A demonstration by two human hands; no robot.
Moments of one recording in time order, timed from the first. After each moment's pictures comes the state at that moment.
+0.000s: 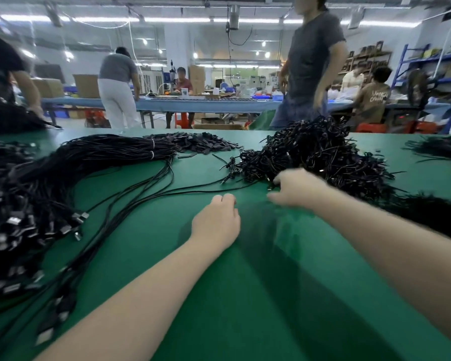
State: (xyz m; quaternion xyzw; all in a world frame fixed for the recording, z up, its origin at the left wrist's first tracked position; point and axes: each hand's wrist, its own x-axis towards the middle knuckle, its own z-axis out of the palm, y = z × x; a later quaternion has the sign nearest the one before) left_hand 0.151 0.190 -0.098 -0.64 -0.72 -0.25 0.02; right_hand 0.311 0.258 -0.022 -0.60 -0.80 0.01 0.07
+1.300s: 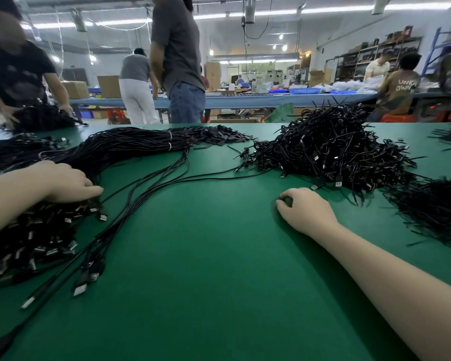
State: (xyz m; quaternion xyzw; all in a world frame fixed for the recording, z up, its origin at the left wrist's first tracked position) left_hand -0.107 0.095 -0.010 -0.49 -0.80 0.33 0.10; right_hand 0.315 0.232 -0.105 -0.57 -0.79 0.02 0.22
